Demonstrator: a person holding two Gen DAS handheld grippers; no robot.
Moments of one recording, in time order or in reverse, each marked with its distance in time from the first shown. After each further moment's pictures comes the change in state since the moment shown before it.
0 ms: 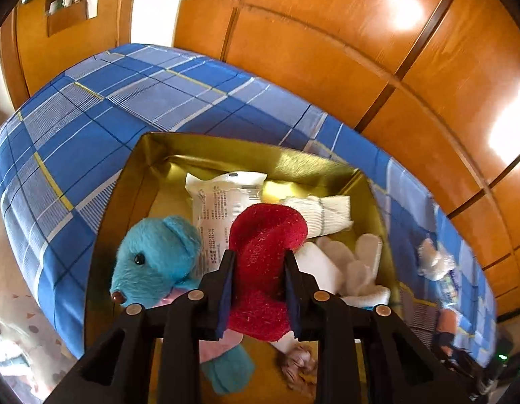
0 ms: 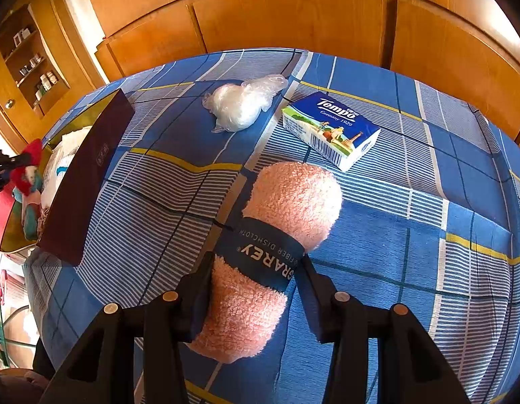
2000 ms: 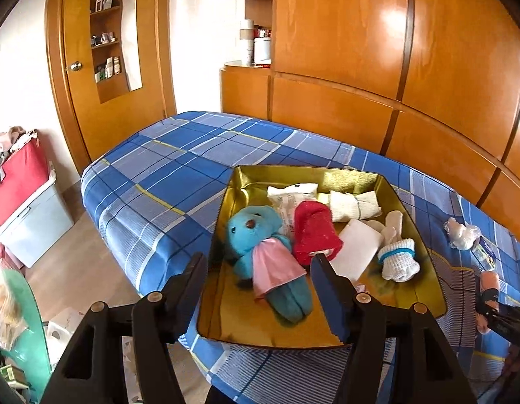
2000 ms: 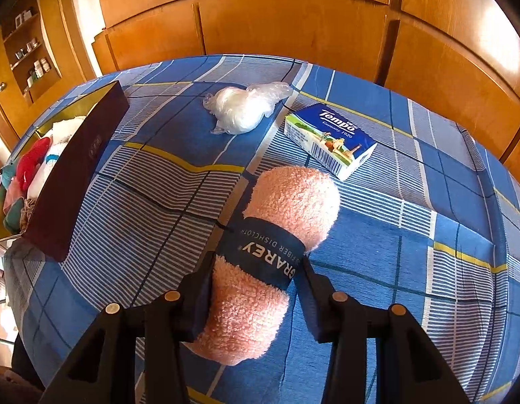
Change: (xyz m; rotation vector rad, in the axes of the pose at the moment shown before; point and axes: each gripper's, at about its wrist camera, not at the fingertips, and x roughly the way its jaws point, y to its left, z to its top) left arm -0.109 0.015 -0.093 0.108 -0.296 0.256; right arm -0.003 0.016 -0.001 -0.055 -0.030 -0.112
